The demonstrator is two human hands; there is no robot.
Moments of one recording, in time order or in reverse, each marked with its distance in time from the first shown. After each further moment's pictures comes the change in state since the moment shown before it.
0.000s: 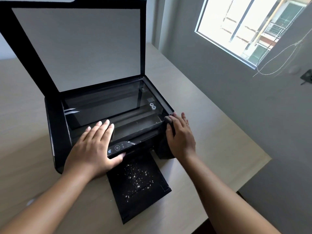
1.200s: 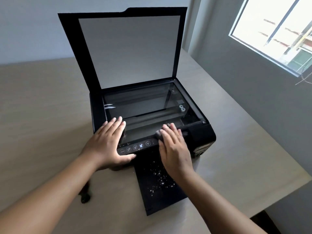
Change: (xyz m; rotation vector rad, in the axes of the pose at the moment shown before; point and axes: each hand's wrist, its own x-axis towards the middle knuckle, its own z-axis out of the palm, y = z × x) left_hand -0.024 -0.056 -0.016 -0.117 -0.103 -0.013; right_hand -0.050 -0.088 0.046 -0.022 -0.105 -0.251
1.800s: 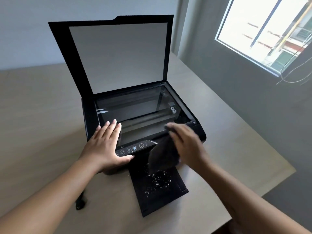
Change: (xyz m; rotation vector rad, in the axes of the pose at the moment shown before) left_hand 0.006 0.014 0.000 0.006 -0.023 -0.085; right_hand 0.024 0.022 -0.075 0.274 -0.043 -0.014
